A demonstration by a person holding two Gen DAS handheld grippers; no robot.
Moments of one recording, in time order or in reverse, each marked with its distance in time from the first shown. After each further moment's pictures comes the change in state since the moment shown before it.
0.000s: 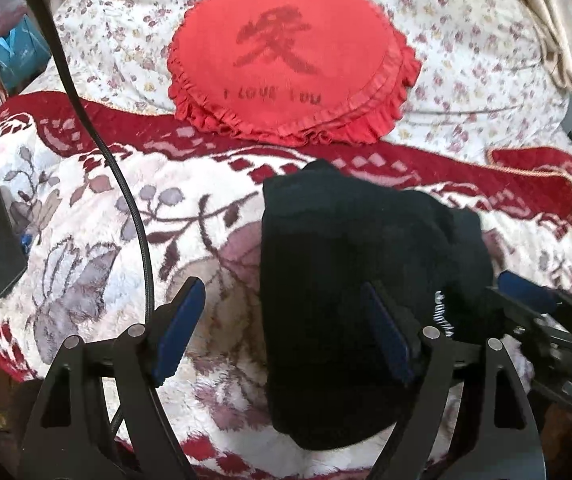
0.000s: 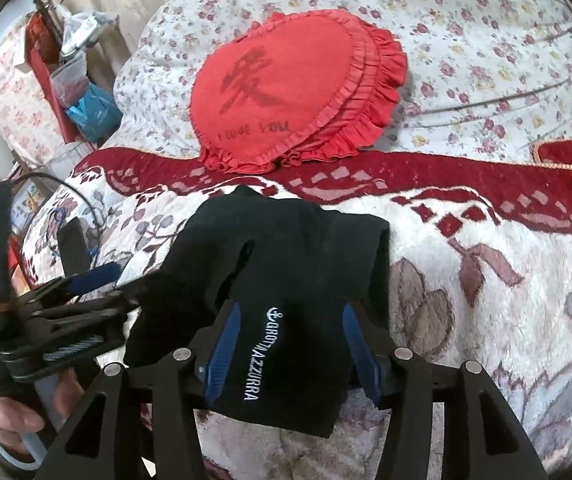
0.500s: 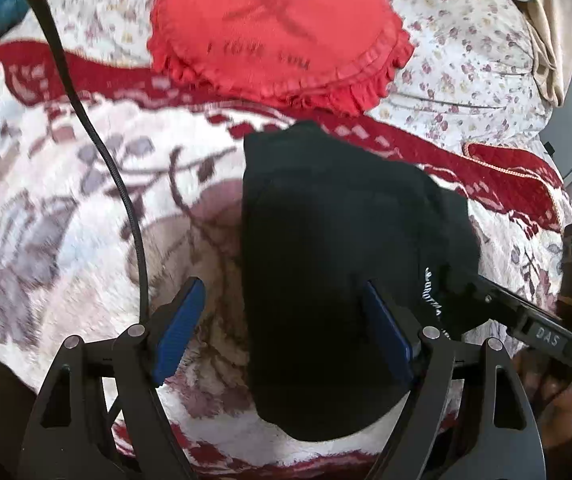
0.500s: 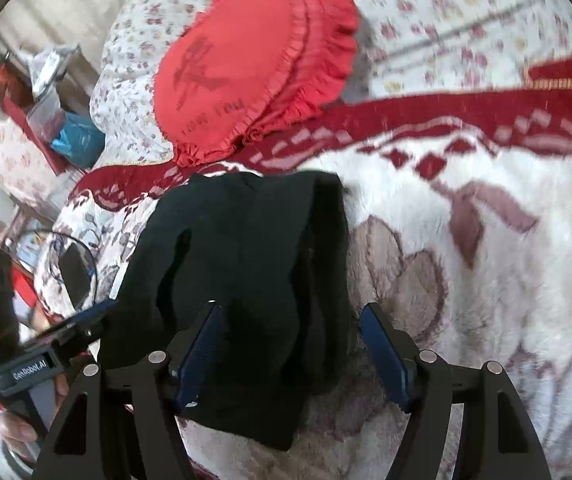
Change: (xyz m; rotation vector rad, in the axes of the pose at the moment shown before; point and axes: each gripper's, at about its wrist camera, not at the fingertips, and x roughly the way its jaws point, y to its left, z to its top) left arm 0.028 0.014 -0.012 -0.081 0.128 -0.161; right arm 0.037 -0.058 -0.010 0.189 0.075 0.102
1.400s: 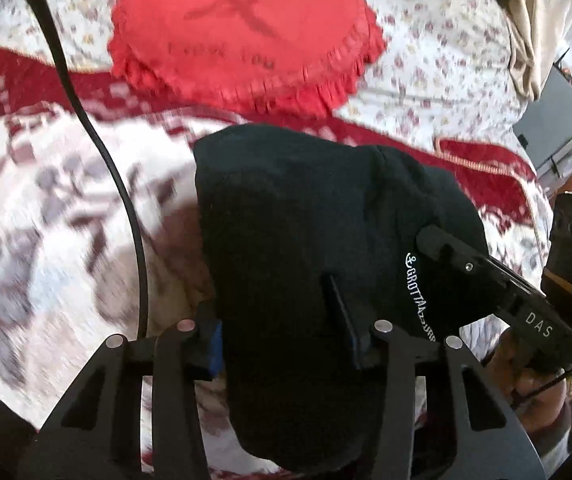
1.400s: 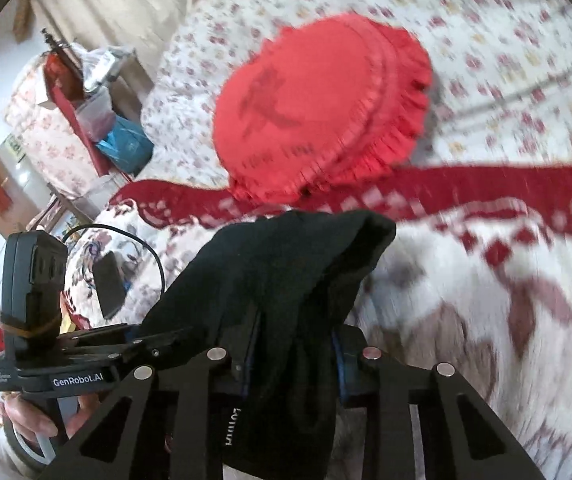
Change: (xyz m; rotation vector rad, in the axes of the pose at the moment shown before) left arm -0.005 -0.005 0.032 0.053 0.017 -0.094; right arm -0.008 0.048 0.033 -0.163 -0.138 0.113
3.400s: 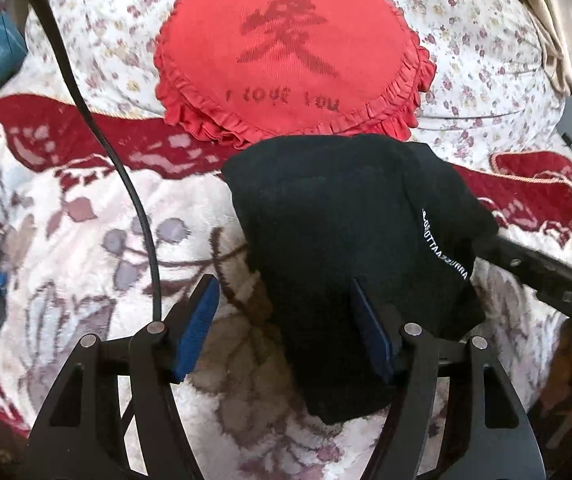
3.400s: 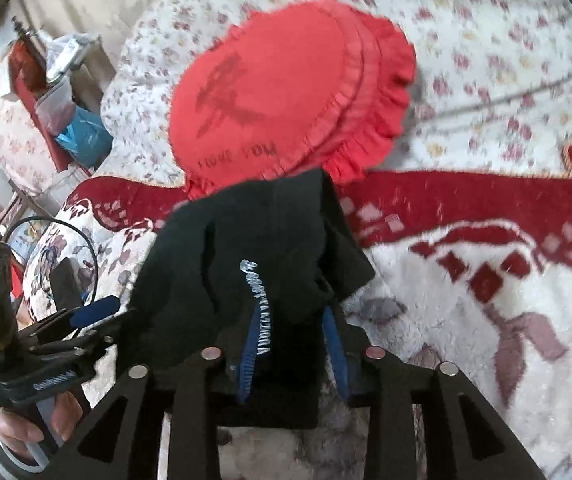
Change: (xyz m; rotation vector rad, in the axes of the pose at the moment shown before) left arm 0.007 0.024 0.011 0.067 -0.110 0.231; right arm 0.027 -0.007 0.020 0.009 0.050 -0.154
